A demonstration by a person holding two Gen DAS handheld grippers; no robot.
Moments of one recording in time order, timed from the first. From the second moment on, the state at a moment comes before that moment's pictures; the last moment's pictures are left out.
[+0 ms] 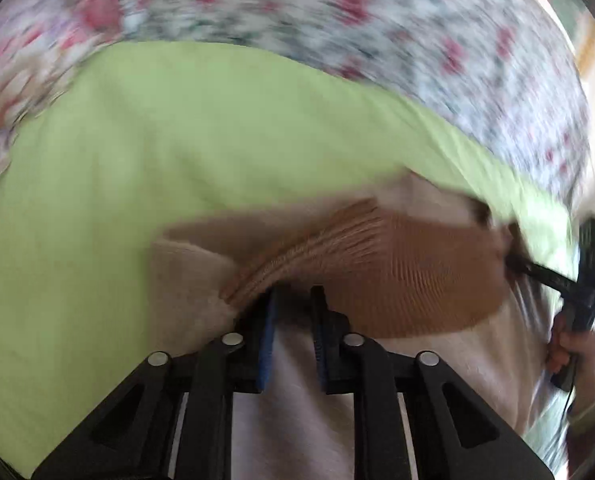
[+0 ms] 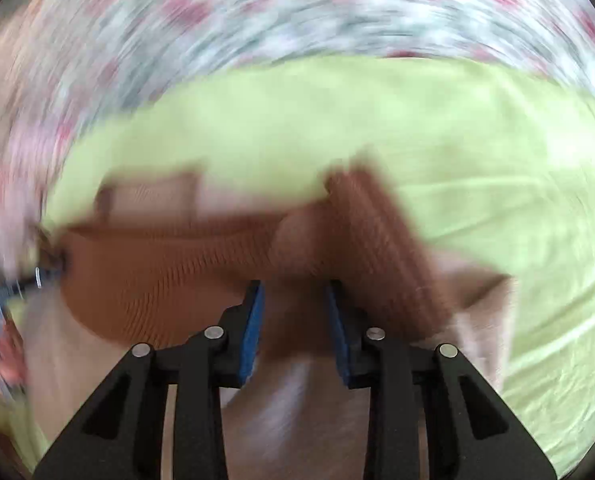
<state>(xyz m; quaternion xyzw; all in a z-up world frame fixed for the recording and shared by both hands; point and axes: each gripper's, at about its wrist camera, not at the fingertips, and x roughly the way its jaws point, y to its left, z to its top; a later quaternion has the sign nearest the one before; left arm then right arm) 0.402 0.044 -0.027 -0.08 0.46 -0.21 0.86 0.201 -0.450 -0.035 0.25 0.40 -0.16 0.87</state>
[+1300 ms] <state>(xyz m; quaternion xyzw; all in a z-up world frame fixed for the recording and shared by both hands) 0.143 0.069 -0.062 -0.28 0.47 -0.22 0.81 -0.015 -0.262 -0.035 0.33 0.36 -0.07 0.87</state>
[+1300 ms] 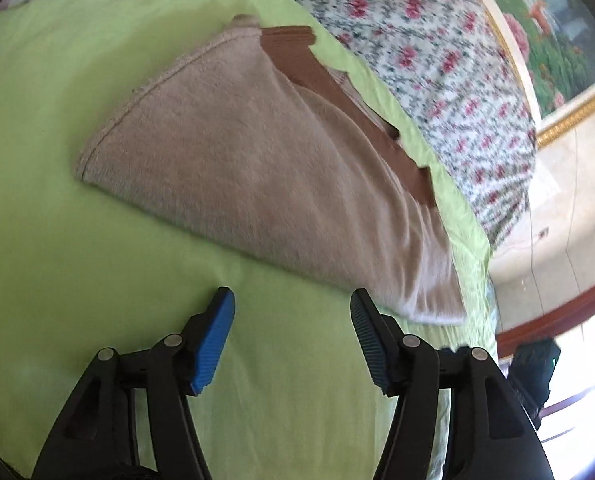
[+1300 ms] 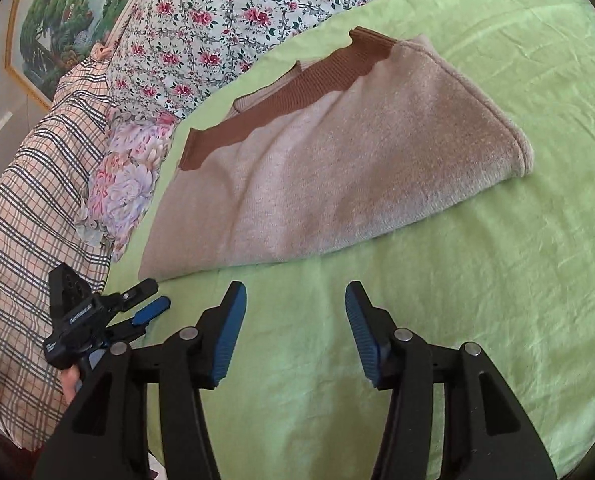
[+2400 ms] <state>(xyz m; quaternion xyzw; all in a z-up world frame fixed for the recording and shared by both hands) 0.191 -0.086 0.018 -0.11 0.36 -0.30 0.88 0.107 -0.385 -0.026 0.46 0.35 0.06 0.81</state>
